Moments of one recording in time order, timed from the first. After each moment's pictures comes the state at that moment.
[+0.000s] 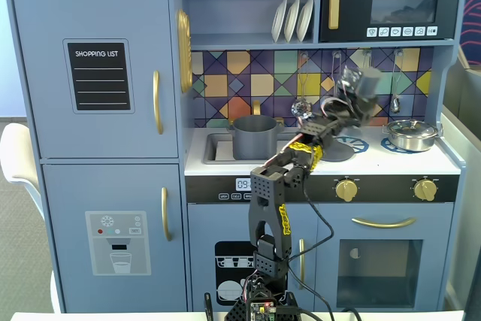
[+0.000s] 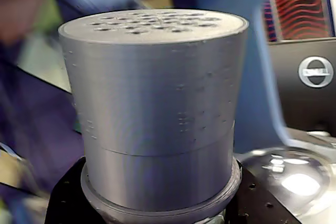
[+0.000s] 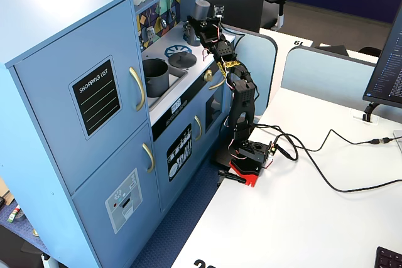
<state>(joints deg) 43.9 98.0 77.9 11.8 -66.6</state>
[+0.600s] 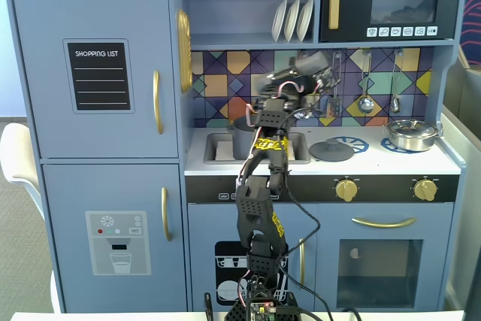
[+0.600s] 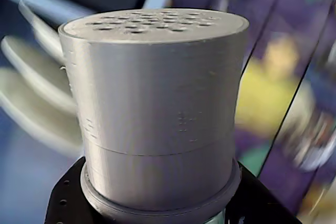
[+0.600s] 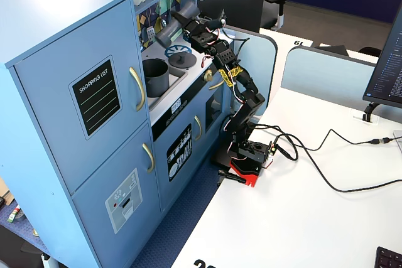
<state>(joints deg) 21.9 118.1 78.0 34.7 -12.7</state>
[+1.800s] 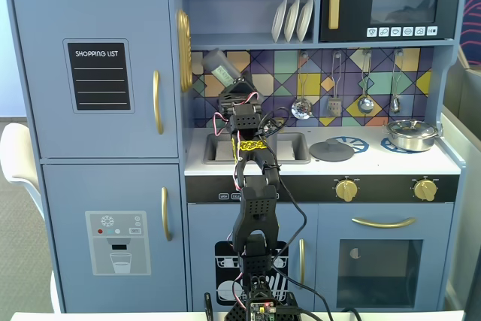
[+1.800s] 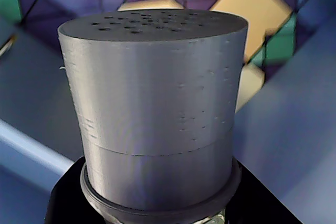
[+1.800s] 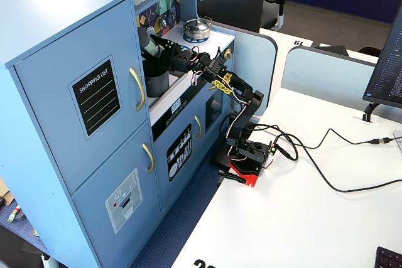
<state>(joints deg) -3.6 116.3 83.6 29.7 57.8</state>
